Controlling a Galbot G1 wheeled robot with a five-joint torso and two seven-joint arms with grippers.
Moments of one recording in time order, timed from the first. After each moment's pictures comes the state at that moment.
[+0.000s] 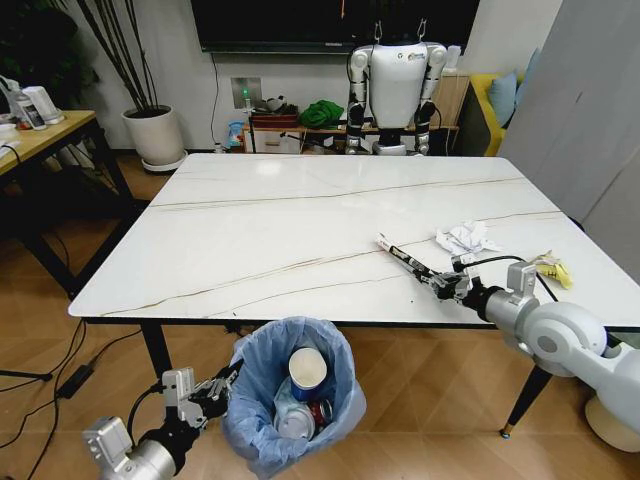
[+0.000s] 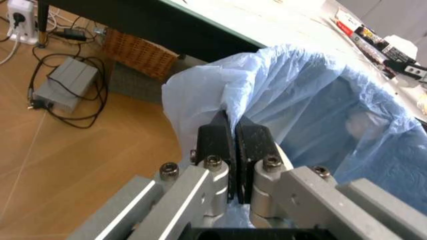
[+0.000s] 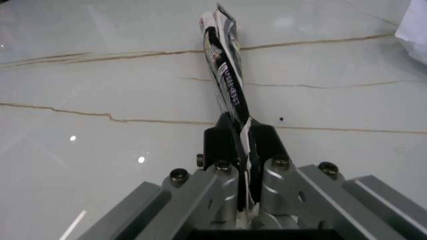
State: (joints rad) left arm 1.92 -1.08 -0.64 -2.42 -0.92 0.33 -0.06; right arm -1.03 0.43 0.17 1.95 1.24 -0.29 0.03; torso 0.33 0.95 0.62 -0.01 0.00
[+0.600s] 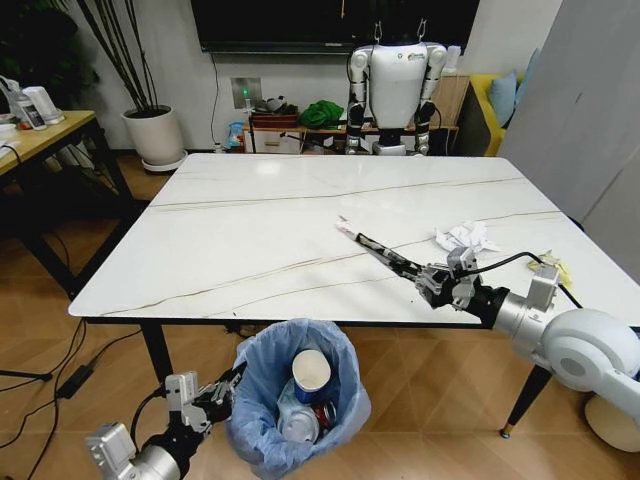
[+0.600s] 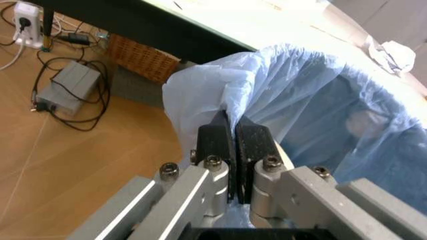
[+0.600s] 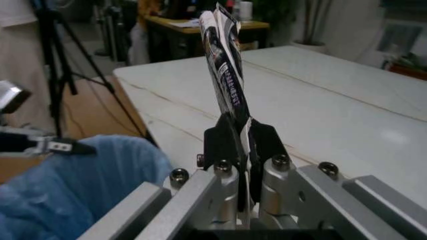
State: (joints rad) left arm 1.94 -1.11 -0.63 -2.45 -0.89 0.32 -0.07; right arm -1.23 0.34 0.38 2.22 1.04 -0.05 -0.36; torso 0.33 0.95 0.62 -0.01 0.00
